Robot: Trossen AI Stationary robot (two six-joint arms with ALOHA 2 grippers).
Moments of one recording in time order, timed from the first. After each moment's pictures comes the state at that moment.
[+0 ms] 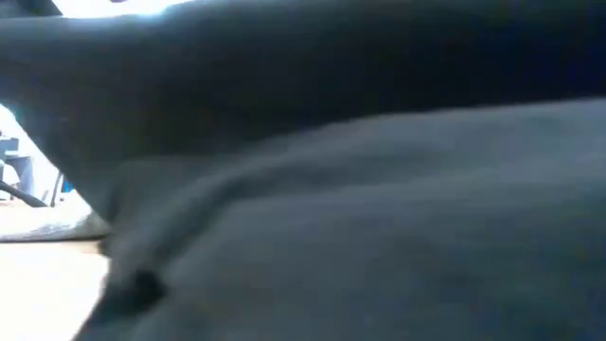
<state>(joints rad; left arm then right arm) -0.47 1.30 0.96 -0.76 0.37 -0.43 0.19 1.72 1.30 -0.59 0.02 -0.13</state>
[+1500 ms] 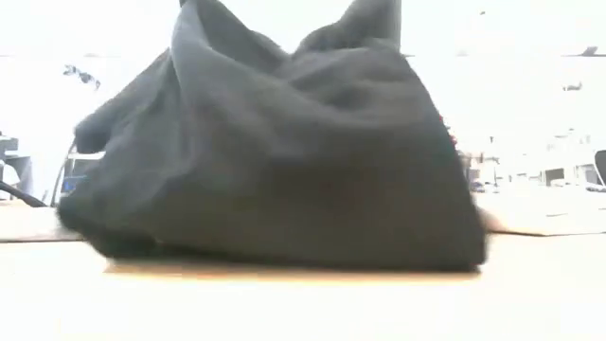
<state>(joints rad) -0.45 1.23 1.38 -1.20 -0.89 -0.16 0.31 1.39 1.51 -0.94 0.42 -0.21</state>
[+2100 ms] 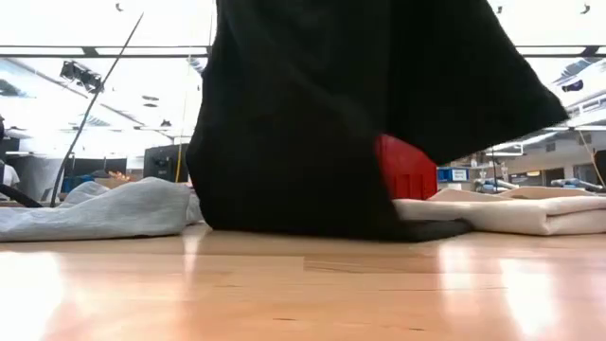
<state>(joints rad) -0.15 1.22 1.66 -0.83 -1.11 0.49 0.47 1.28 1.73 -0.77 0.96 -0.52</state>
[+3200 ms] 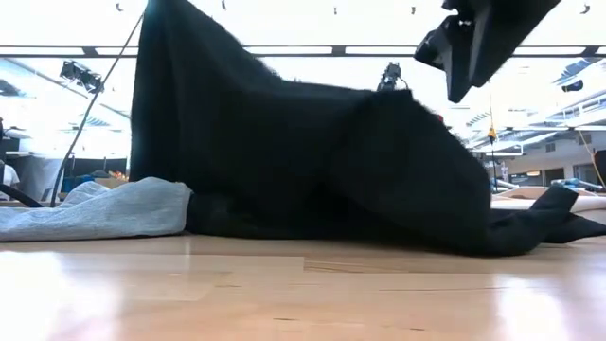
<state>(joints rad) -0.21 1.29 1.66 -1.57 -0.45 -0.02 0.35 1.57 1.25 -0.86 0.00 0.27</state>
